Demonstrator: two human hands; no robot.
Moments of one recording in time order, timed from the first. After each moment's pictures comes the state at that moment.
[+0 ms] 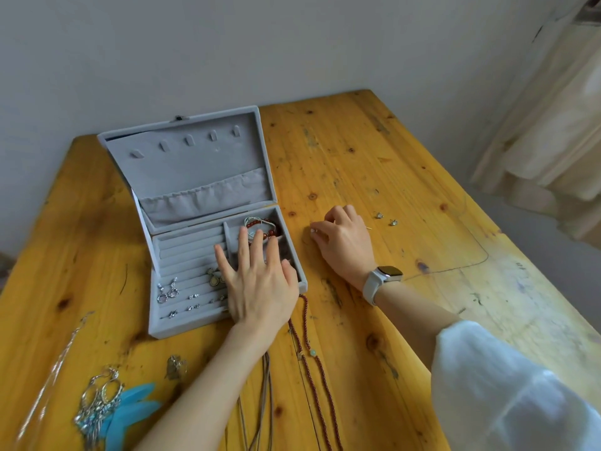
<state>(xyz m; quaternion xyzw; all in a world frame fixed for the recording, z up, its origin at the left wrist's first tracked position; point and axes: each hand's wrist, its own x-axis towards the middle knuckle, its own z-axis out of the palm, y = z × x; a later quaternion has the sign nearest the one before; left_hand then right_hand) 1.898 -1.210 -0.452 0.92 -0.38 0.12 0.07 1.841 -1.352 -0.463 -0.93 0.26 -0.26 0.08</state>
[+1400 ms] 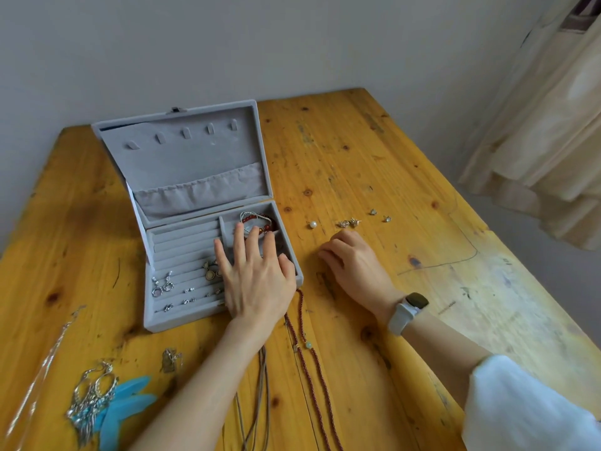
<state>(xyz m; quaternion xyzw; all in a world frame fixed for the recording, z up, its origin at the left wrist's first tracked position) 1.897 -1.208 -0.454 0.91 -0.38 0.12 0.10 1.792 -1.336 -0.465 -0.94 0.19 -0.22 0.18</state>
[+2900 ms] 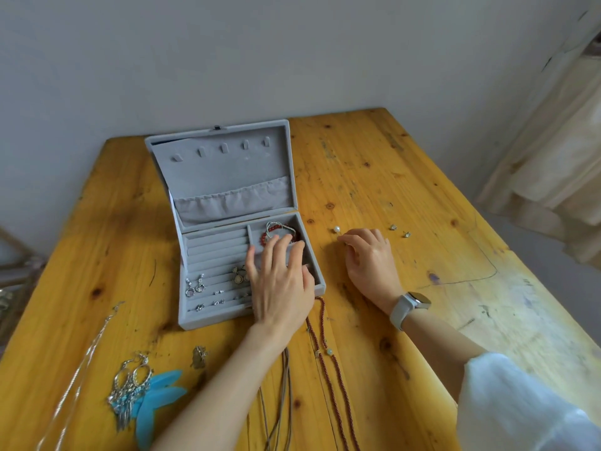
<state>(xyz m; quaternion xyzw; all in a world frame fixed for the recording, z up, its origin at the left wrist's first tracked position) 1.898 -1.199 -0.451 0.87 -0.42 0.15 0.19 1.814 -1.343 -0.466 -0.92 0.26 -0.27 0.14</state>
